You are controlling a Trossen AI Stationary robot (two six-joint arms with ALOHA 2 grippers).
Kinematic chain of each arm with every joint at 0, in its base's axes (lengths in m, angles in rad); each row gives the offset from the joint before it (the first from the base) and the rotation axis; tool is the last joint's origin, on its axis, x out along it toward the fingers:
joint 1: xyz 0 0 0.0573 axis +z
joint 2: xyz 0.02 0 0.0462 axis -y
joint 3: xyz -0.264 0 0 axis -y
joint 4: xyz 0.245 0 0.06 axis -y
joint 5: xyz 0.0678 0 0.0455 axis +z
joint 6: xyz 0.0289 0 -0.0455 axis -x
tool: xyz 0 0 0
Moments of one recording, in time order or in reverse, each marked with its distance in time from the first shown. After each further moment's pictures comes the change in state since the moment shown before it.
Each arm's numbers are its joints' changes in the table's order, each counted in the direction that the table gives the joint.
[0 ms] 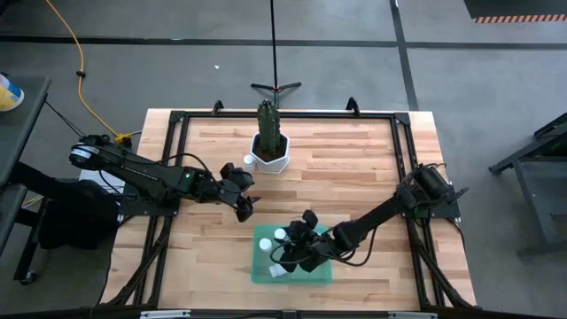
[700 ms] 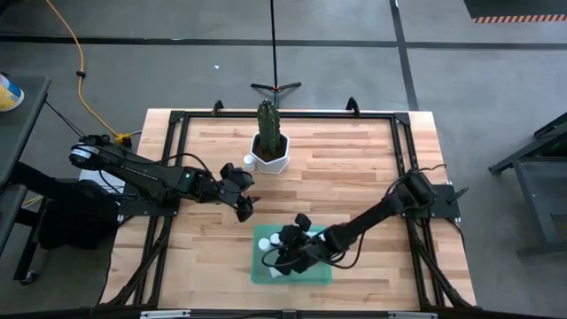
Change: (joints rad) left arm 0.000 0.000 0.000 0.002 0.001 0.013; right arm -0.024 -0.109 0.062 0.004 0.076 0.046
